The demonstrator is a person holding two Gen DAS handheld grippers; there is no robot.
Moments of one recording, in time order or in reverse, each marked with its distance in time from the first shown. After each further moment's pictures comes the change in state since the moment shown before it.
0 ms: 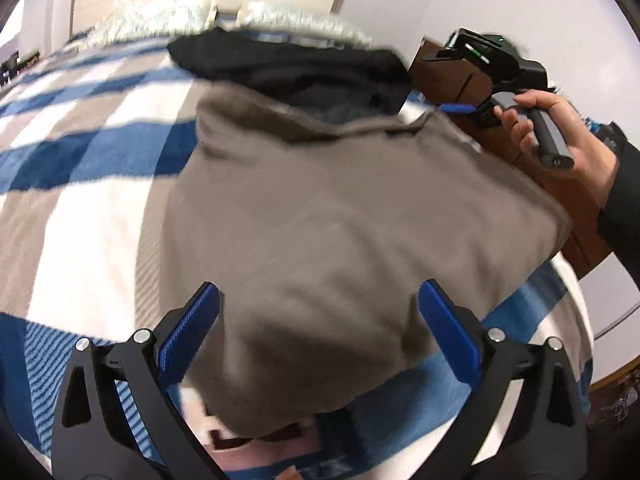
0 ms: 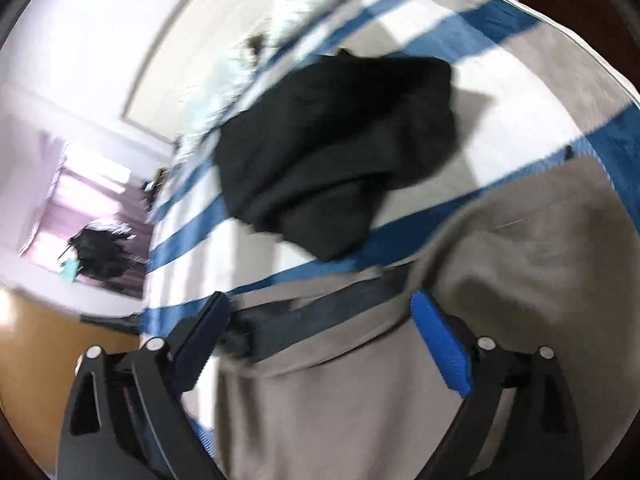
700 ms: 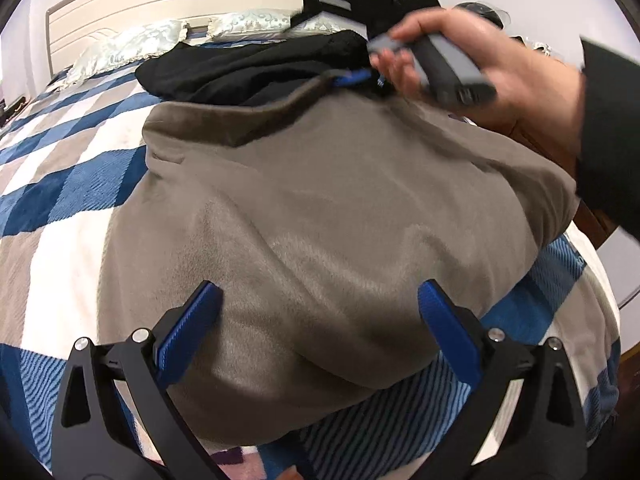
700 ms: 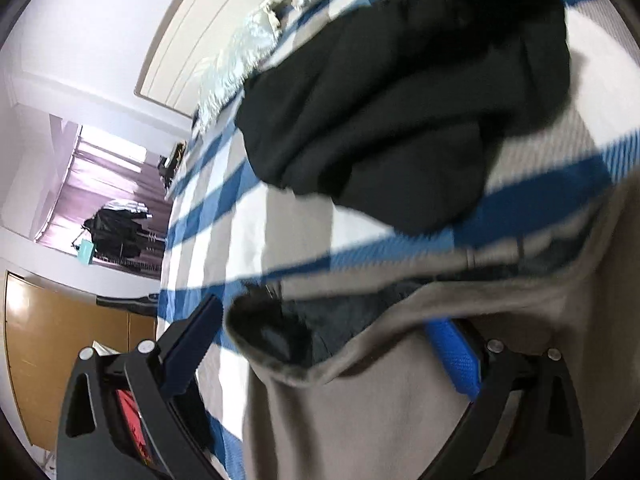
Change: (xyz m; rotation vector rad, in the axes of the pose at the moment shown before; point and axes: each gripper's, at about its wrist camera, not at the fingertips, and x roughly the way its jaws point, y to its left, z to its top) left arm 0.036 -0.051 -0.004 0.132 0.030 0.058; right arm 0.088 0.040 0.020 0.012 0.042 0.050
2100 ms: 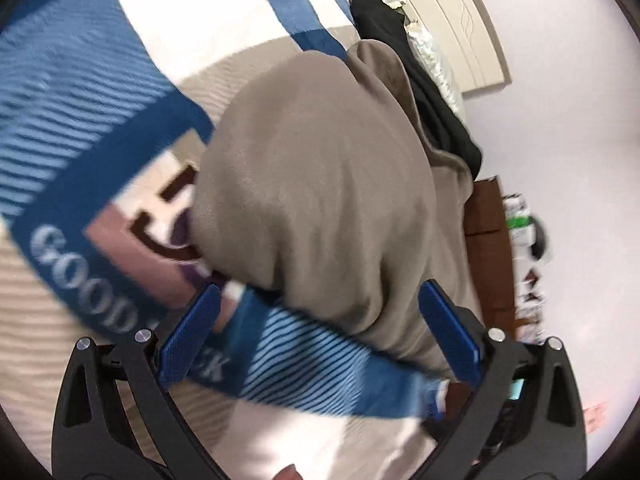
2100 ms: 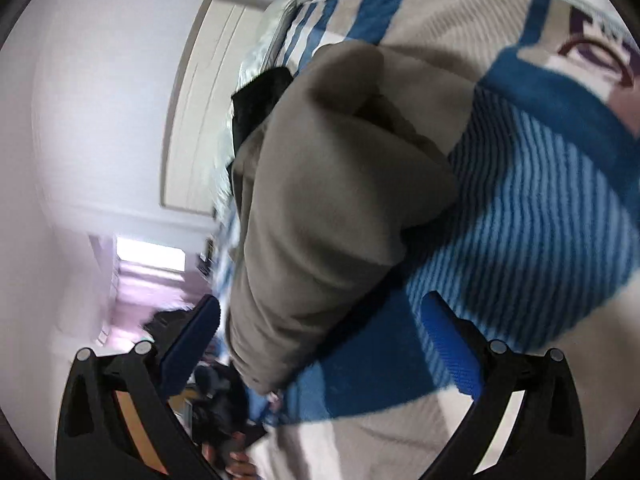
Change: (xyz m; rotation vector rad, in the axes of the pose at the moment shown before) left arm -0.030 0.082 -0.100 -1.038 -0.031 -0.244; right arm -0.218 -0.195 -0.273 0.385 -0.297 0.194
